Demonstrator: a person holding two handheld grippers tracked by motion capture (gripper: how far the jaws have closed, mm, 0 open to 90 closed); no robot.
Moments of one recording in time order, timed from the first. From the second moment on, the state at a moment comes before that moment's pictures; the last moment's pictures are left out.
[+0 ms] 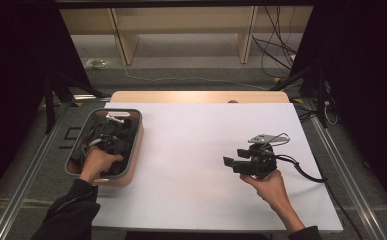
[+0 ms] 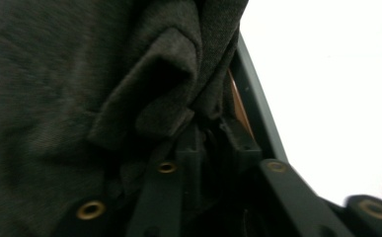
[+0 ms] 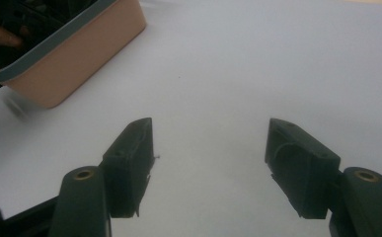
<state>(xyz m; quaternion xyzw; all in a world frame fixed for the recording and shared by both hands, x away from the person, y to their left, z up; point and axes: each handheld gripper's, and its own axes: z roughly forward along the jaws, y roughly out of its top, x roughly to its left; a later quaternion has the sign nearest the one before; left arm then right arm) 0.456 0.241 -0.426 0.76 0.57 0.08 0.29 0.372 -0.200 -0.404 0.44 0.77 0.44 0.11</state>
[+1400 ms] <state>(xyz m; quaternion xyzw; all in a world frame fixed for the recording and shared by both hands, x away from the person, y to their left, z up) 0.432 0.209 -0.373 0.75 0.52 0.11 0.41 0.367 -0.201 -0.398 0.43 0.76 0.47 0.12</state>
